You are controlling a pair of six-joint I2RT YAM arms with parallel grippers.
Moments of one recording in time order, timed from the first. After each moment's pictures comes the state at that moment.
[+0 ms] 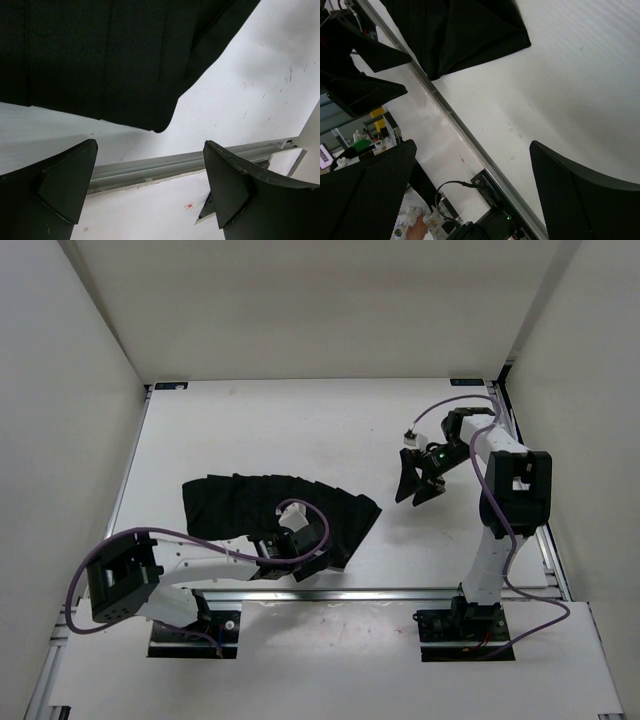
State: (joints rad) left arm -1.19 1.37 0.70 -0.26 -0.31 -1.48; right arm 0.04 1.92 1.44 -1.33 -0.81 -0.48
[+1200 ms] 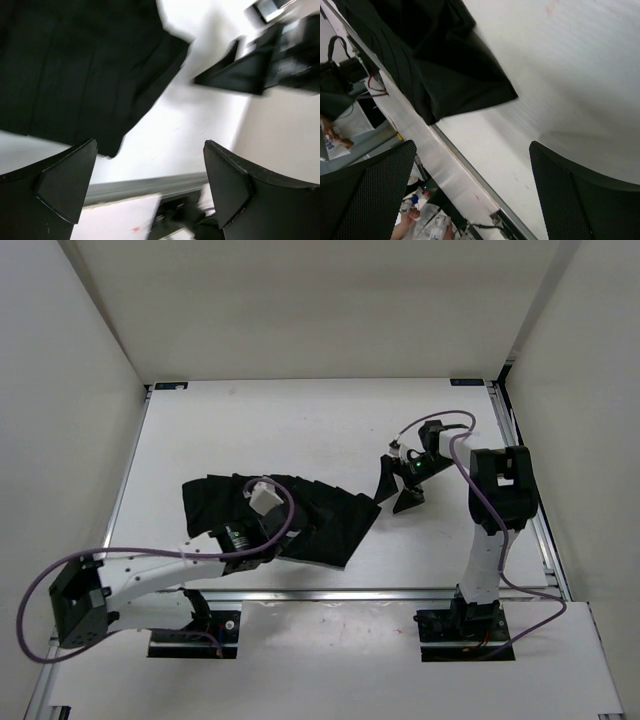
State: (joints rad) left arm -1.10 1.18 0.72 -0.30 -0.45 -1.53; right arm 0.14 1.99 1.31 -0.98 -0.82 -0.13
